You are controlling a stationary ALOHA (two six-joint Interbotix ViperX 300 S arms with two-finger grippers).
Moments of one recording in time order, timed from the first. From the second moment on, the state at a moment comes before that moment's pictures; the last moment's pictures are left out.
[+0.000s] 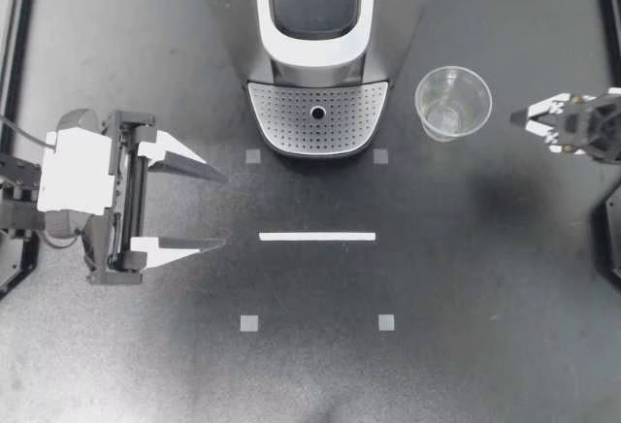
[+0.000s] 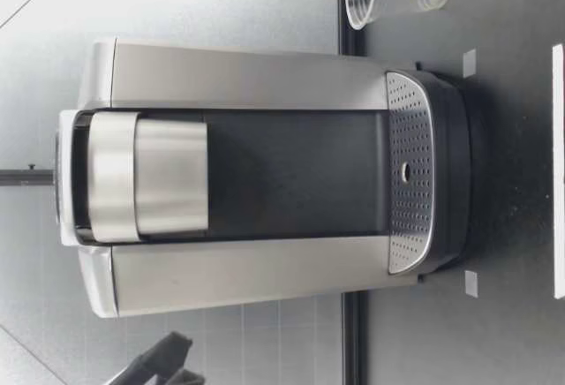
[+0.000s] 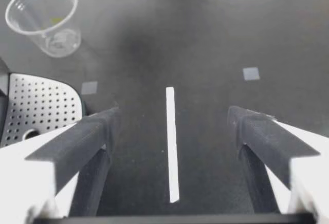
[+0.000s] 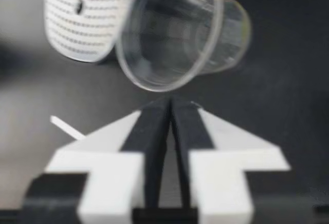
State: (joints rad) left arm -0.10 -0.51 0.91 0.88 0.13 -0.82; right arm -0.50 -0.73 1.31 0.09 0.10 0.90
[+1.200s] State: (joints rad) left arm -0.10 -0.51 0.94 0.88 0.13 -0.82; right arm -0.56 -0.37 1.19 0.09 0.00 0.90
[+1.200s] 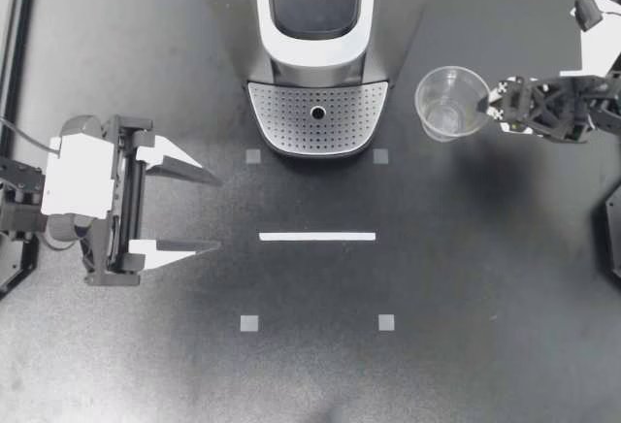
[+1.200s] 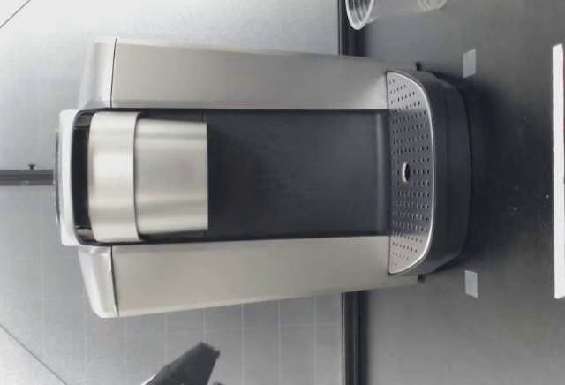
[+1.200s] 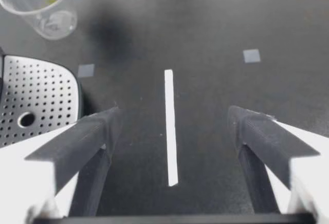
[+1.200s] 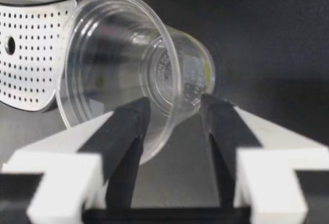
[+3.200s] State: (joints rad) left arm -0.10 -0.57 0.99 0.86 0.13 -0.83; right arm -0.37 -0.03 0.82 0.09 -0.16 1.09
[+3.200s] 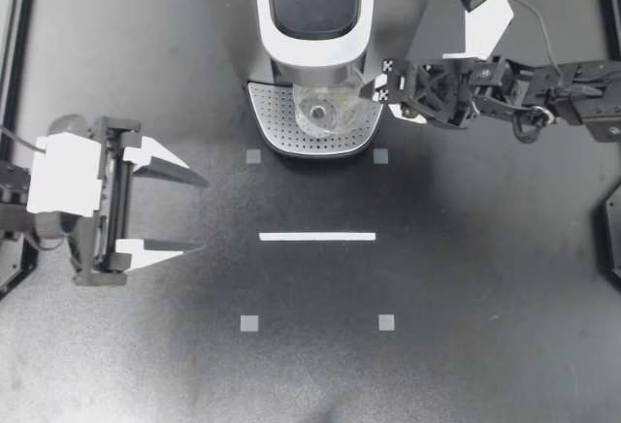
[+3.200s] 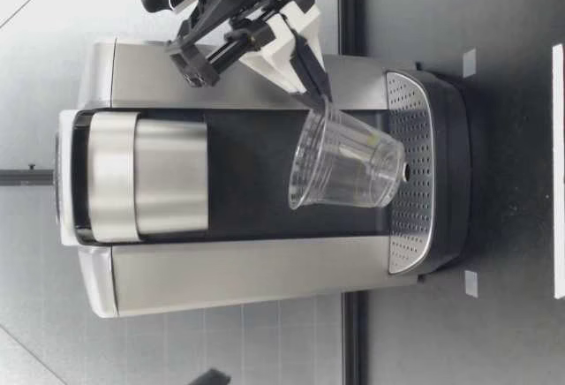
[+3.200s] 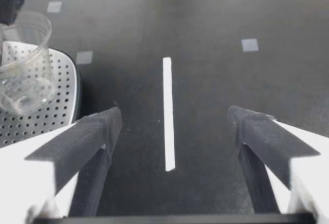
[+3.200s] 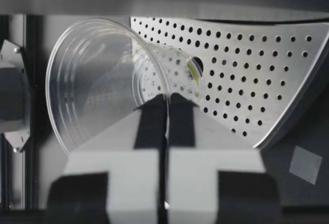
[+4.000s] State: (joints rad) left arm -0.10 -0.61 1.01 0.85 0.11 -0.83; right arm -0.37 -0.01 0.80 0.07 -0.18 1.08
